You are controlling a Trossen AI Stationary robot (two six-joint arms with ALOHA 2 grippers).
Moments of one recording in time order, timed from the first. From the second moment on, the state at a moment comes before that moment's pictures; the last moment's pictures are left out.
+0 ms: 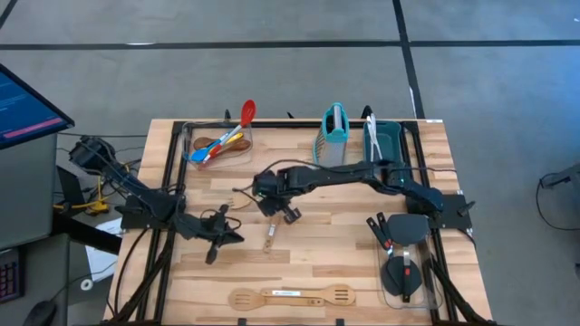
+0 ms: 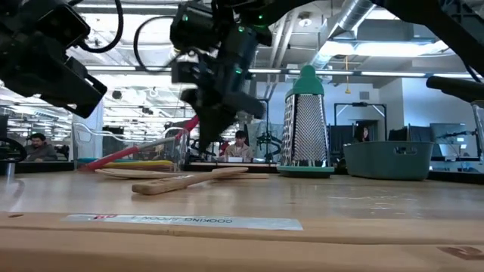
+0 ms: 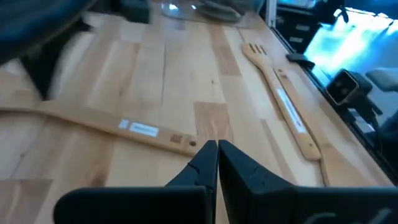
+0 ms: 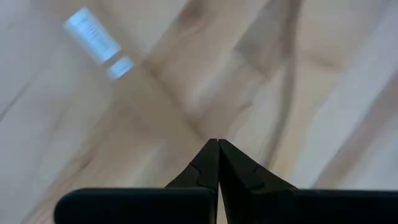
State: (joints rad) left arm -0.58 1.09 0.17 0.51 -0.39 -0.36; right arm 0.00 2.33 1.99 -0.87 0.05 -0.70
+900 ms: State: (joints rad) left arm -0.58 1.09 0.17 0.50 -0.43 -0.39; right arm 0.05 2.33 1.97 -0.88 0.14 -0.66
